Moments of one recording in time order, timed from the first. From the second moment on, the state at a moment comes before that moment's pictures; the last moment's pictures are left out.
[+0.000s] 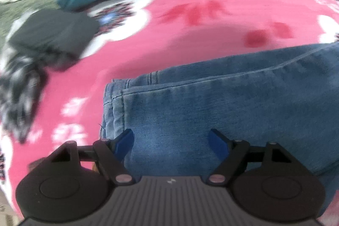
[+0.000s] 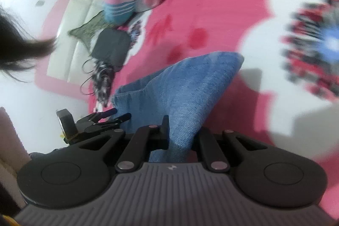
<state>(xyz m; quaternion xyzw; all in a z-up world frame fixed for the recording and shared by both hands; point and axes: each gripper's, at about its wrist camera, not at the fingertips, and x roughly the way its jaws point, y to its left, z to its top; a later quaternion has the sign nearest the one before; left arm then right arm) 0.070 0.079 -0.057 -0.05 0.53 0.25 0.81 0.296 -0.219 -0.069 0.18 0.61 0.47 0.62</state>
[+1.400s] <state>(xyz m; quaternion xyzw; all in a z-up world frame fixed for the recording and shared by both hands) 0.087 0.046 -0.067 0.02 0.52 0.12 0.84 0.274 -0.337 -0.086 0.25 0.48 0.16 0.83</state>
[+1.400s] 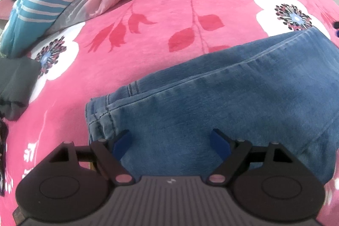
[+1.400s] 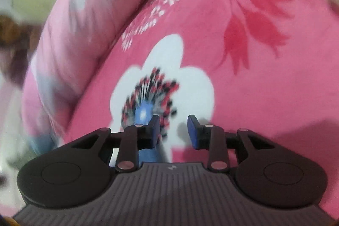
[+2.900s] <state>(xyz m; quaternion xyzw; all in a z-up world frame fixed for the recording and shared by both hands) 0.083 0.045 -0.068 0.03 0.53 0.10 0.84 0.150 -0.231 -0.089 -0.02 0.52 0.12 0.85</state>
